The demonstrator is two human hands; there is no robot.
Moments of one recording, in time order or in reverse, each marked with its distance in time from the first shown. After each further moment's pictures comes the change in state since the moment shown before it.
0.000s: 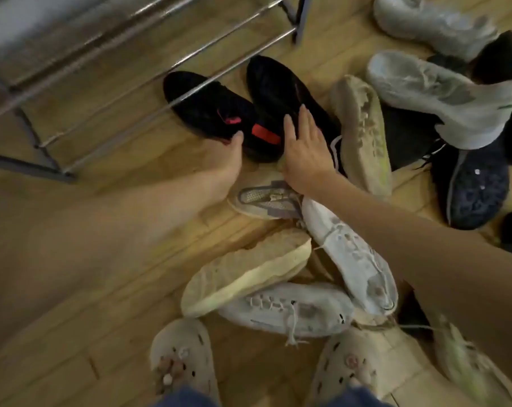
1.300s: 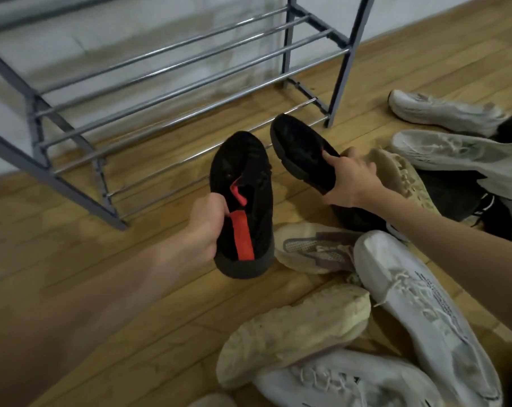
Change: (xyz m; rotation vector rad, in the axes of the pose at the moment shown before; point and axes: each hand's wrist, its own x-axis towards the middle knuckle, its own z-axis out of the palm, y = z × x) left_hand -0.032 -0.033 -0.097 -0.307 -0.041 0.090; right_hand 0.034 0.009 -0.016 0.117 0.124 0.045
